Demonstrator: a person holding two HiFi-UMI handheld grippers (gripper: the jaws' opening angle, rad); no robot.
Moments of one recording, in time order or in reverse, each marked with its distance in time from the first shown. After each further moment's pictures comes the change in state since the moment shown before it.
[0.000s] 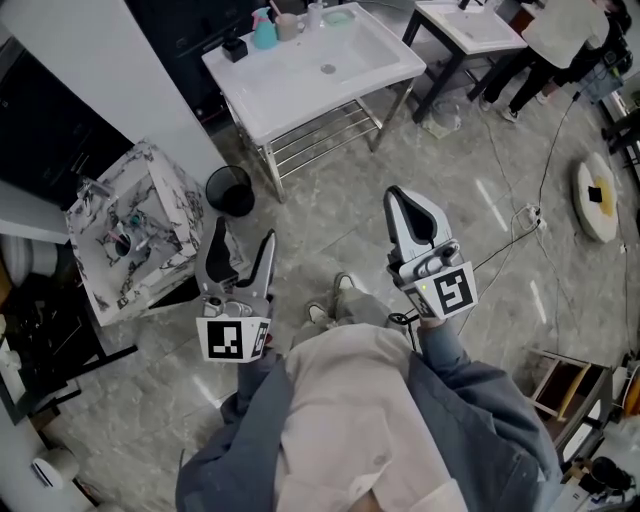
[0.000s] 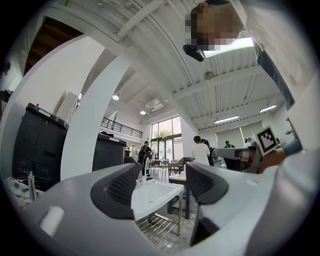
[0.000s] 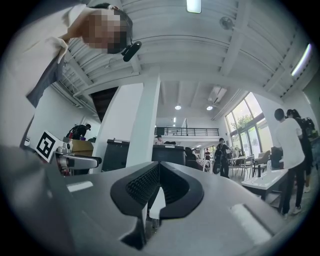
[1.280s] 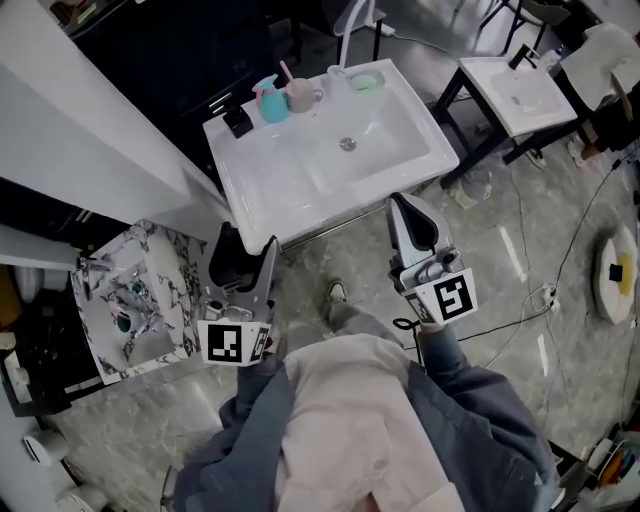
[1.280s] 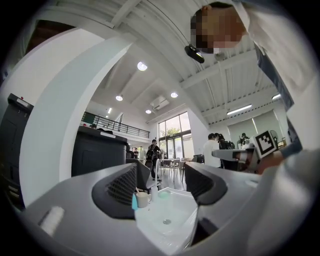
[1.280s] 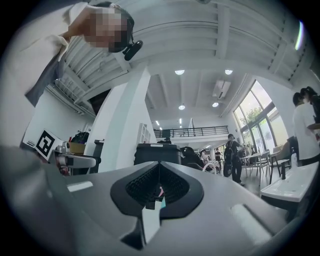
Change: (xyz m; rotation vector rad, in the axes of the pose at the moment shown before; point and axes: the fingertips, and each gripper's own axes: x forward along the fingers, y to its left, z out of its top) left arm 0.315 0.076 -0.043 0.045 0.027 0.102; right arm 0.256 -0.239 -0.063 0.051 -0.040 0.124
